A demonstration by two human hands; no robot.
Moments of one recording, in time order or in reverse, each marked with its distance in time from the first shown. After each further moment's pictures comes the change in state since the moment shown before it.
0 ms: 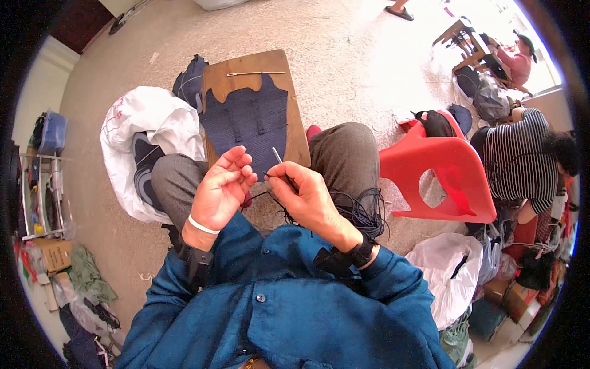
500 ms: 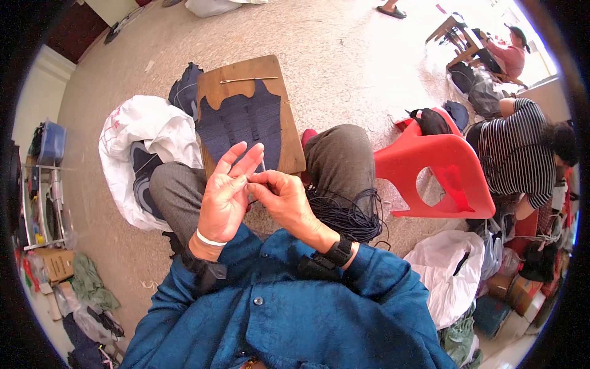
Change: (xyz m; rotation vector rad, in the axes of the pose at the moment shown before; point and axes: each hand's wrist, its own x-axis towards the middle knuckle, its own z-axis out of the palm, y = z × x) left_hand -0.003 -0.015 0.046 0.229 -0.030 0.223; right_hand 0.003 0.012 0.030 0.239 0.068 0.107
